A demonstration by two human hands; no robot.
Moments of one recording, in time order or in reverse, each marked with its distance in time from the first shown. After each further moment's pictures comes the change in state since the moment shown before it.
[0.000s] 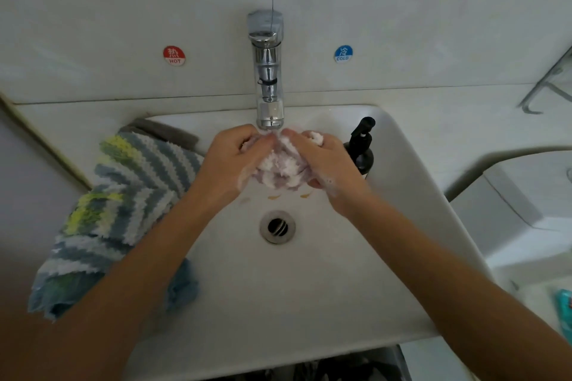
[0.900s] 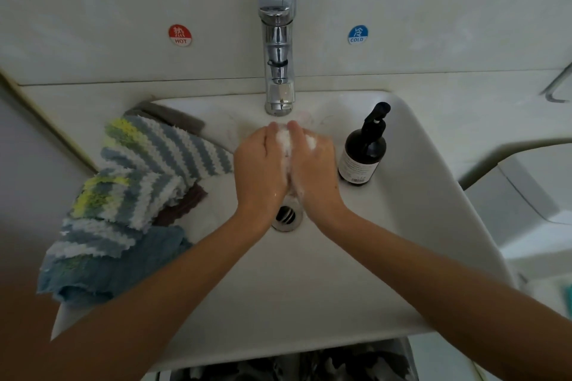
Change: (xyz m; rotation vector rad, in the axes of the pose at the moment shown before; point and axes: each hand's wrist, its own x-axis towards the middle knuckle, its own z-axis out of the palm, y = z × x) left_hand -0.020 -0.008 0.050 -0.126 0.349 -0.130; right_hand -0.008 0.016 0.044 0.045 0.255 -0.121
